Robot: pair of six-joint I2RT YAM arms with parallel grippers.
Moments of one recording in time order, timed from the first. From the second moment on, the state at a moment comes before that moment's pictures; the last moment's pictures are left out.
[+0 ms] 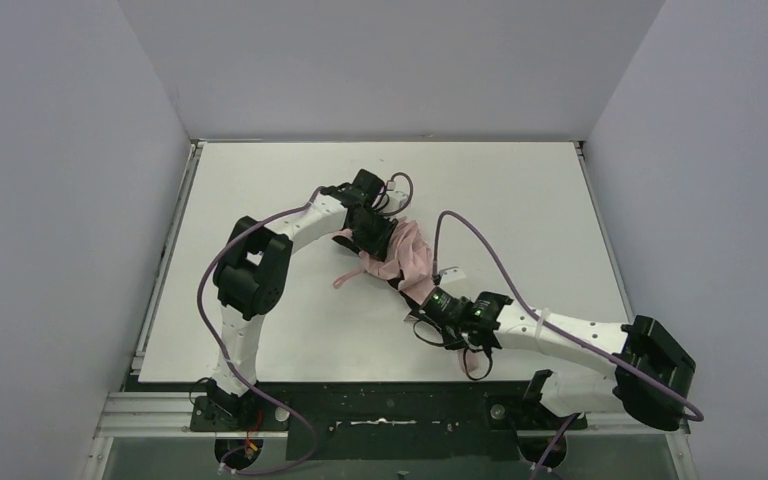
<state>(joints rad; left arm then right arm) -0.58 2.11 1.59 -0.61 0.29 0.04 1.00 1.26 0.68 -0.72 0.35 0.69</state>
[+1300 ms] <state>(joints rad) -0.49 2.15 1.68 -0.67 0.14 0.19 0.84 1.24 0.64 -0.66 0.22 0.61</state>
